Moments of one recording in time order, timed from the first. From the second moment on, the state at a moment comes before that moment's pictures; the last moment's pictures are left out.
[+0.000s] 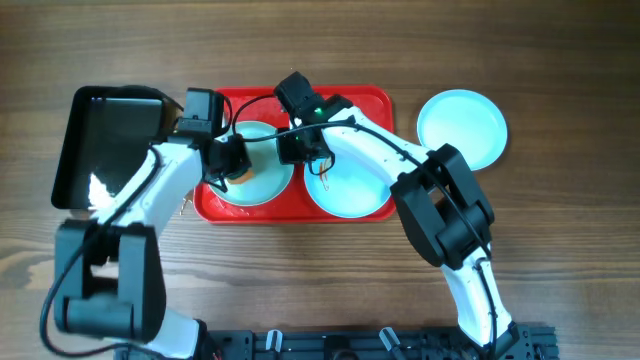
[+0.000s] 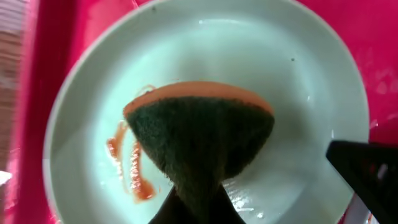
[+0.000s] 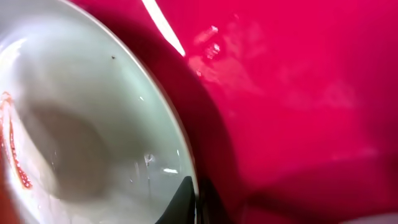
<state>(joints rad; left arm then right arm) -0.13 1.70 1.02 -0.56 0.09 -0.41 0.67 2.27 1.70 -0.69 -0.19 0.52</state>
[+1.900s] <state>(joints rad) -0.14 1.75 1.17 -0.64 -0.45 -0.38 0.65 2.26 1.70 -0.71 -0.17 0.53</state>
